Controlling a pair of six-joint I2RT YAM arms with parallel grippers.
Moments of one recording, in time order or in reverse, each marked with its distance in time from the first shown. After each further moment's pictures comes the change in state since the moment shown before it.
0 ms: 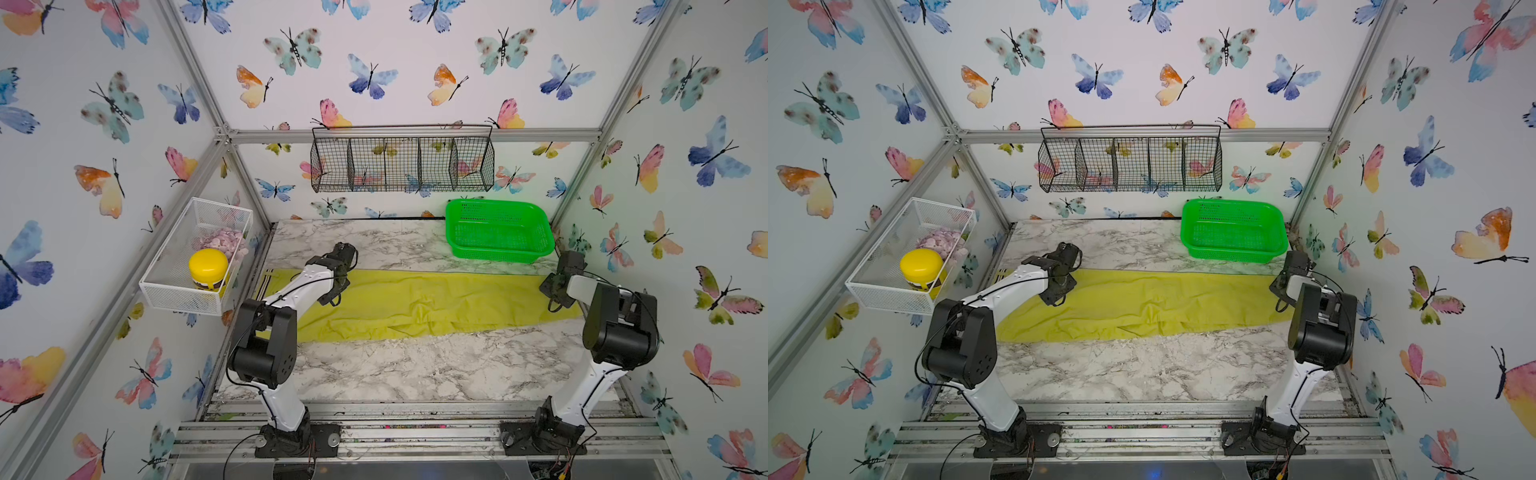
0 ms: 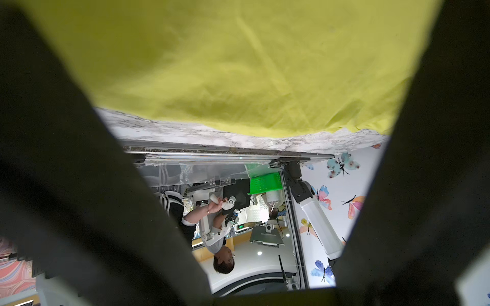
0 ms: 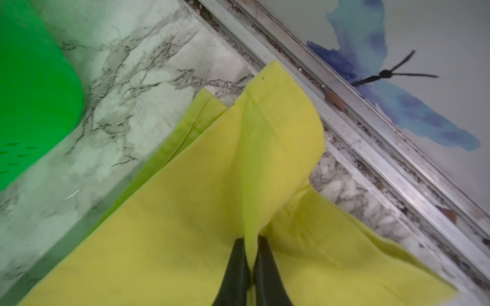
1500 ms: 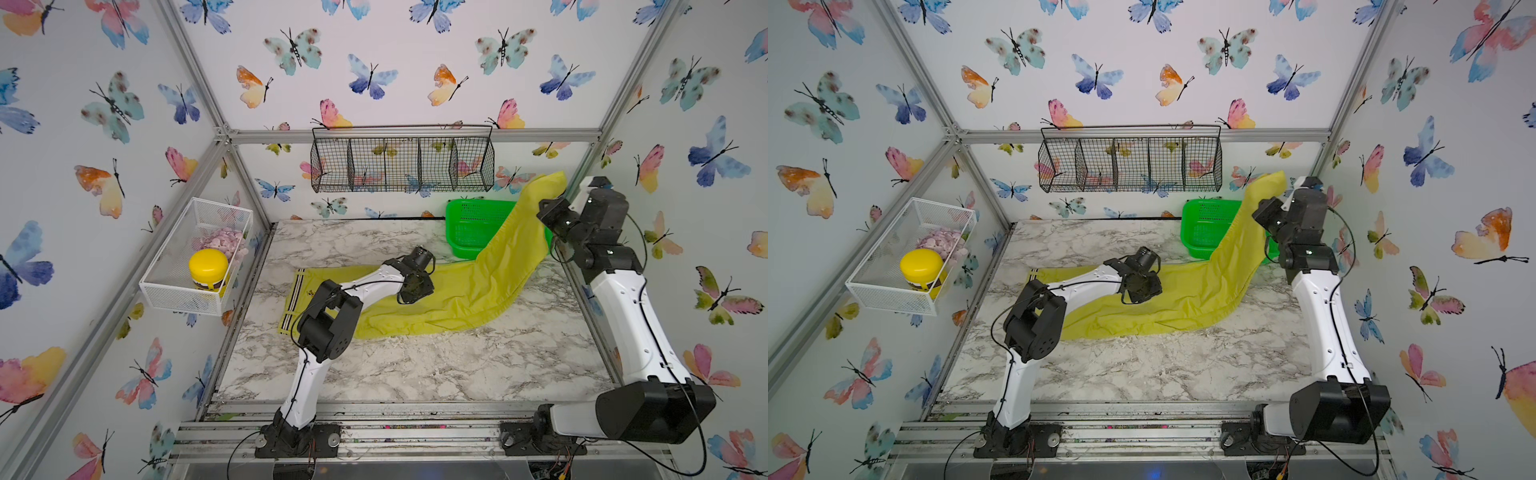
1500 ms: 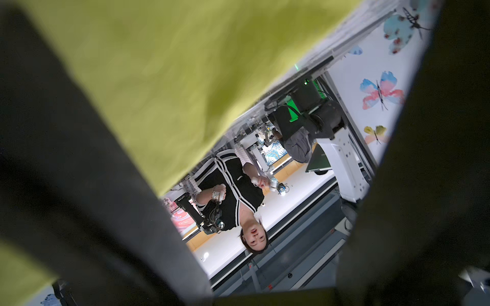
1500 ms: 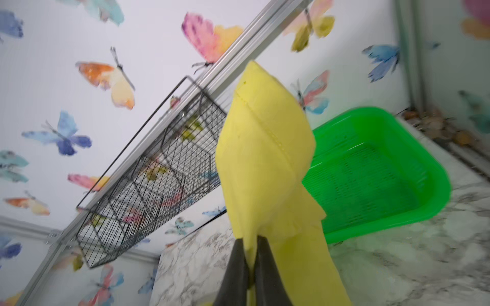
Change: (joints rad) left arm -0.324 0.354 0.360 0.216 0.513 0.004; right arm 0.318 -0.458 0.349 -0.088 -0.340 0.226
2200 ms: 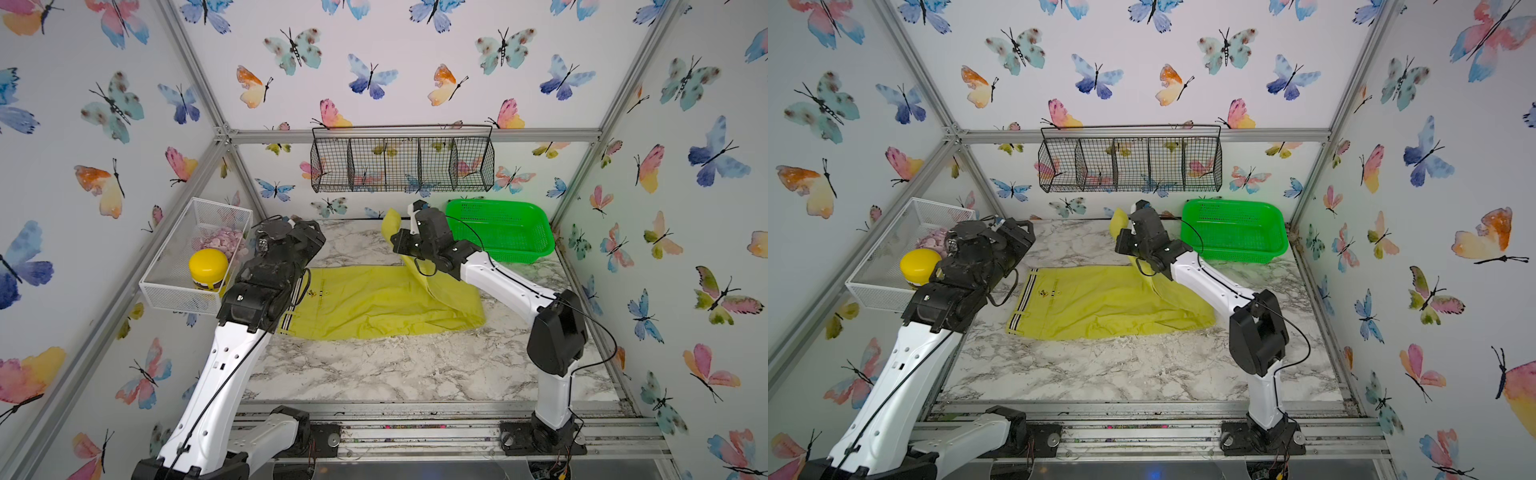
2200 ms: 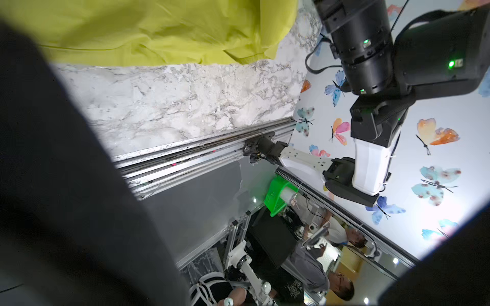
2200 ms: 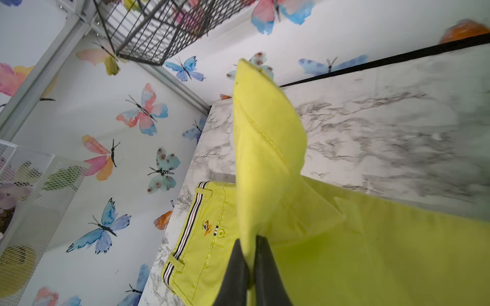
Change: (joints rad) left arm 0.386 -1.040 -0.267 -0.065 -0.319 0.105; right arm 0.680 0.619 0.341 0.083 0.079 0.000
